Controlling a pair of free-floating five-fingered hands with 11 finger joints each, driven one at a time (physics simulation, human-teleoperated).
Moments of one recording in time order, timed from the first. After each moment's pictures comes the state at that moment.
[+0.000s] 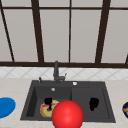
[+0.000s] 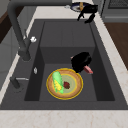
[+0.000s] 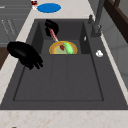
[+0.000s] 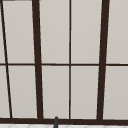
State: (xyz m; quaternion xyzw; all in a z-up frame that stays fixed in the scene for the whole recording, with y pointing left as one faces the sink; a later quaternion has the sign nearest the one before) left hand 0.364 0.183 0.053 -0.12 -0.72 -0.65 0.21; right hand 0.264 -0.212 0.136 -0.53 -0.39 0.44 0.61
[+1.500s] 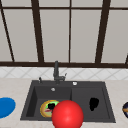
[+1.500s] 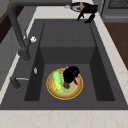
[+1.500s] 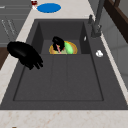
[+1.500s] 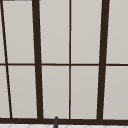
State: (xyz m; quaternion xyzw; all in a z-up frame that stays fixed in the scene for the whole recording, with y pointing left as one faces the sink) left hand 0.414 0.162 -0.078 -0.14 -0.70 -0.65 0.24; right hand 0.264 -0.212 0.136 -0.53 -0.39 0.44 0.61
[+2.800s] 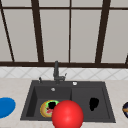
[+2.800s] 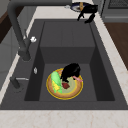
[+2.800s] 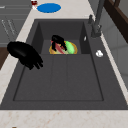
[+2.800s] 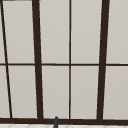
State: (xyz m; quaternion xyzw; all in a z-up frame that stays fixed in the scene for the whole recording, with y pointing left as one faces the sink) left hand 0.406 0.156 -0.062 -0.10 -0.72 -0.66 0.19; right hand 0.264 -0.212 0.136 -0.53 -0.39 0.44 0.61
